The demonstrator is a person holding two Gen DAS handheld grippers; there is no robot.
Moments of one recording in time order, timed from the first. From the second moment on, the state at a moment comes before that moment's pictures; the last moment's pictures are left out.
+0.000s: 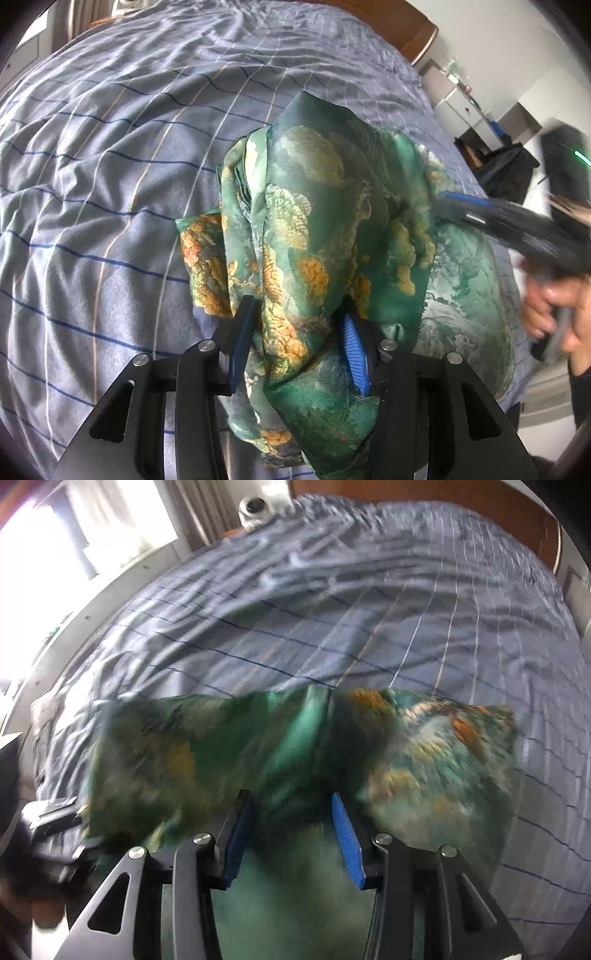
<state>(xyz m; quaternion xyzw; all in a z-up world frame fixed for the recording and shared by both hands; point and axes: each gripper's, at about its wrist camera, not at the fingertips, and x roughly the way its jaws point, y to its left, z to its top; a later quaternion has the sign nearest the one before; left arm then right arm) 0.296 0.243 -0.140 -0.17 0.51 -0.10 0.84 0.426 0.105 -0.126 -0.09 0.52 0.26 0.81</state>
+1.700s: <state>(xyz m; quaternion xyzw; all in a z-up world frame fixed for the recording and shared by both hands) 0.149 0.251 -0.090 -0.11 0.45 0.04 0.88 0.167 -0.106 -0.063 -0.06 0.30 0.20 0.93</state>
